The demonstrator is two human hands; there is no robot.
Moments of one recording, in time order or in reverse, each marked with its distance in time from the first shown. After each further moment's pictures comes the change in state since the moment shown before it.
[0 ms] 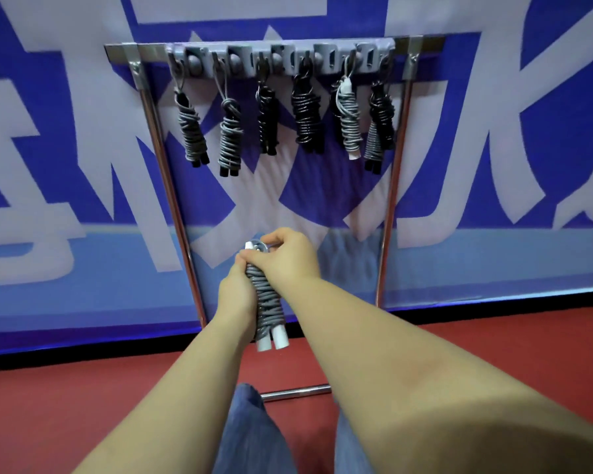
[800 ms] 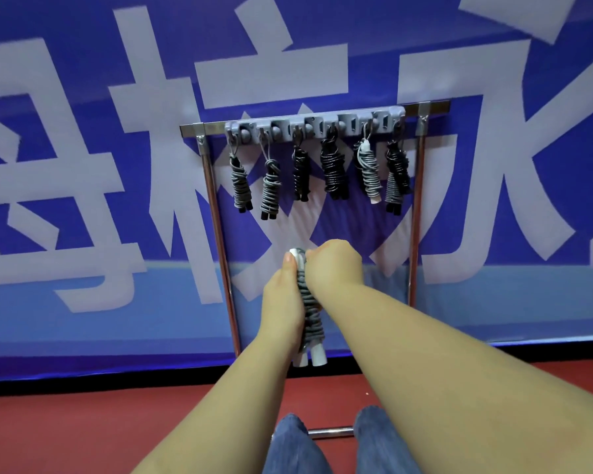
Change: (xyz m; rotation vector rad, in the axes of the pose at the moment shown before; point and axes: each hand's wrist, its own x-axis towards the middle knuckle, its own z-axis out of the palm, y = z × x) left_hand -0.082 0.042 0.007 0.143 -0.123 0.289; right_hand -0.054 -0.068 -0.044 -0.261 0.114 0.011
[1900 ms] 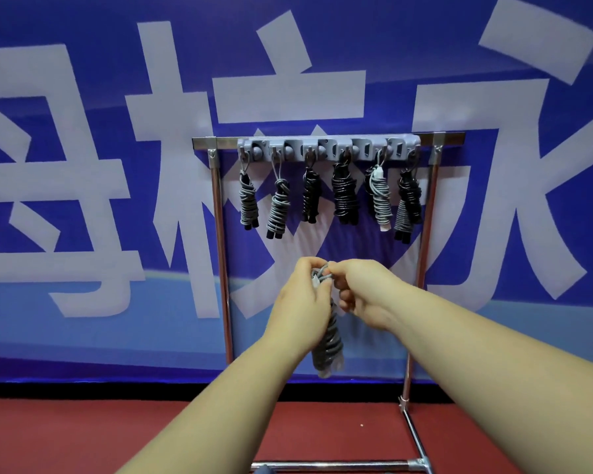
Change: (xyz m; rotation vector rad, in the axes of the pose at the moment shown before) left_hand 0.027 0.021 0.004 0.573 -0.108 0.395; right_hand 0.041 0.009 -0.023 0.581 -0.352 0.201
